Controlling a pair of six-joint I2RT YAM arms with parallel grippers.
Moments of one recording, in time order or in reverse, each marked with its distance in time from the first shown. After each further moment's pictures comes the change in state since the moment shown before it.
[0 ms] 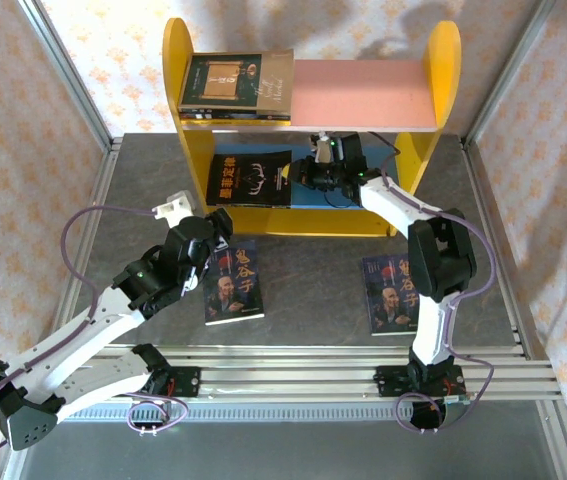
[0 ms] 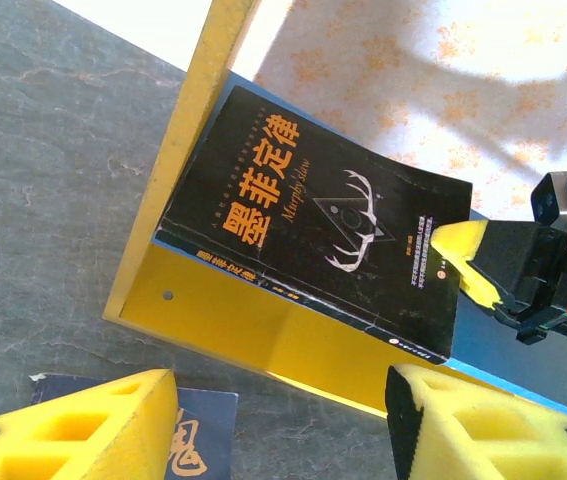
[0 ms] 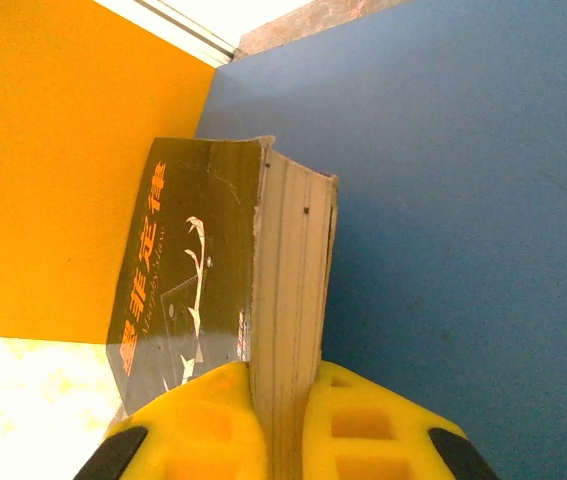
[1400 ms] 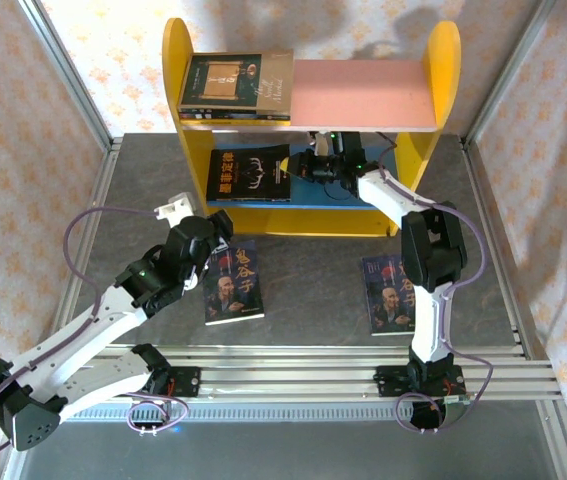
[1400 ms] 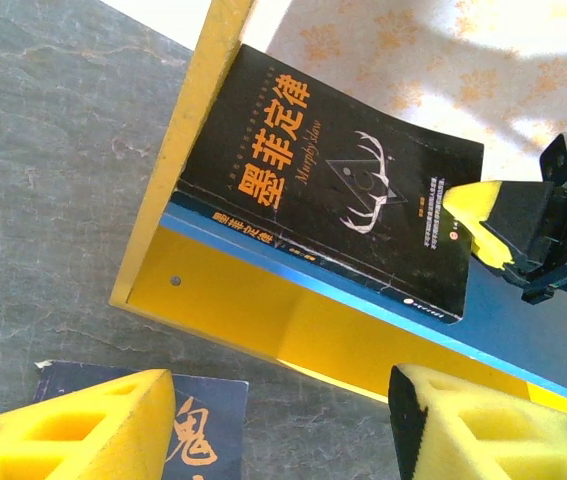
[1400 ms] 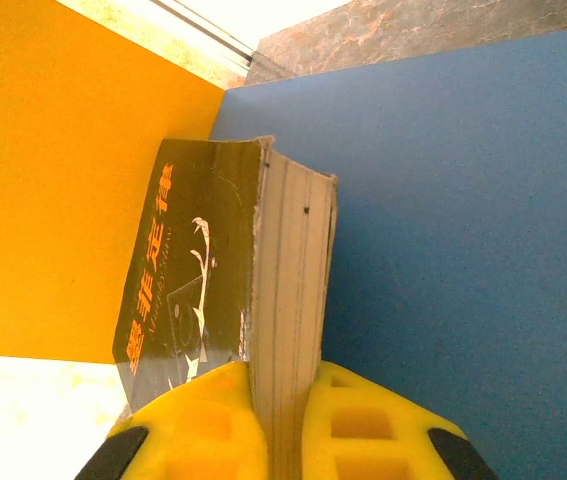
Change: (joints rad) left arm 0.031 0.013 -0.024 0.009 0.045 0.000; right arm -0.024 0.100 0.117 -0.005 -0.079 -0.024
